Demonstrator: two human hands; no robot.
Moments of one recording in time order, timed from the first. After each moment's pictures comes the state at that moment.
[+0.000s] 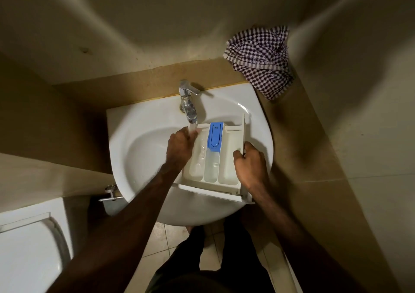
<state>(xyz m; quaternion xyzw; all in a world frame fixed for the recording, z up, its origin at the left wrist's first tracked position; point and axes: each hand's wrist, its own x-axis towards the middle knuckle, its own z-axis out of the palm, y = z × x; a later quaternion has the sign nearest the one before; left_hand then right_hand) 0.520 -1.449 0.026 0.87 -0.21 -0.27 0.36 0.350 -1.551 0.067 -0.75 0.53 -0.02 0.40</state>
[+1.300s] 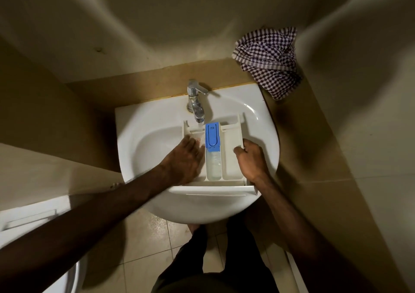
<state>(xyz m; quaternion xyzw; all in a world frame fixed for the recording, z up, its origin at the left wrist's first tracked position) 0.534 -1.393 0.014 0.69 -0.69 -0.04 -0.20 0.367 -1.557 0.052 -0.72 0.50 -0.03 0.48</state>
